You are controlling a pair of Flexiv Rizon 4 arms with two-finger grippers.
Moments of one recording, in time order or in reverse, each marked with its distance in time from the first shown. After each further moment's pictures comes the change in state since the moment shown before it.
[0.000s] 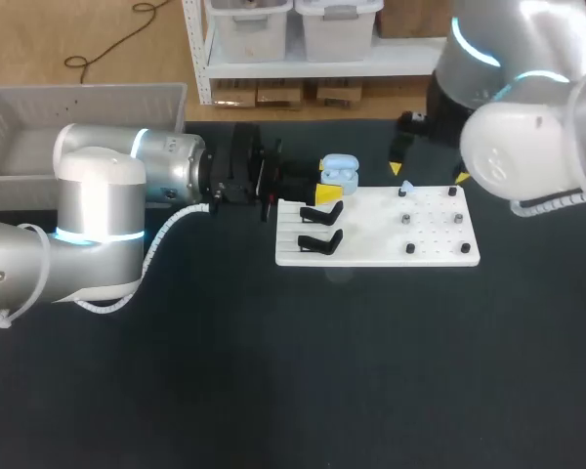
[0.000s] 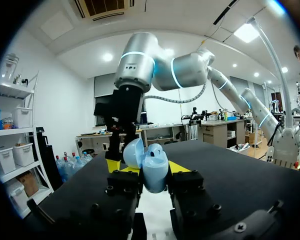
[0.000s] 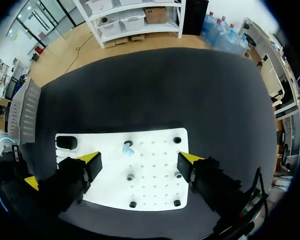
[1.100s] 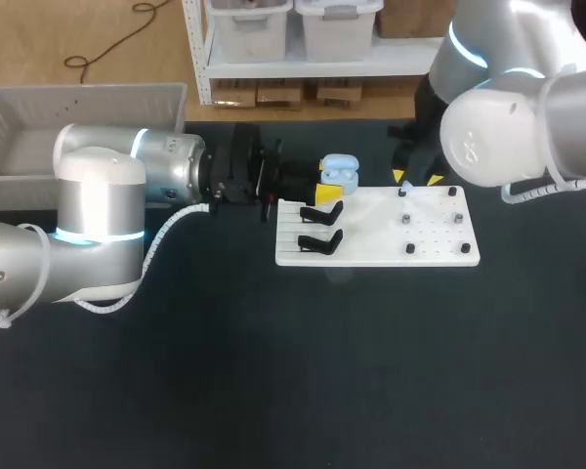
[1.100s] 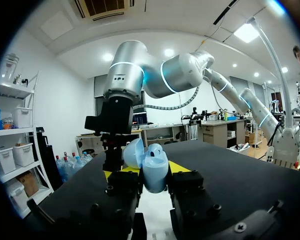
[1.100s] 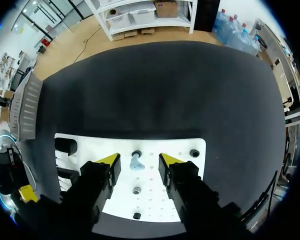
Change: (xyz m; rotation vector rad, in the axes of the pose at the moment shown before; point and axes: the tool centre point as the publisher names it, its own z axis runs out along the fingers) left arm 0.000 0.000 0.000 0.000 0.000 0.000; right arm -0.008 0.016 0.029 -0.049 0.061 -0.057
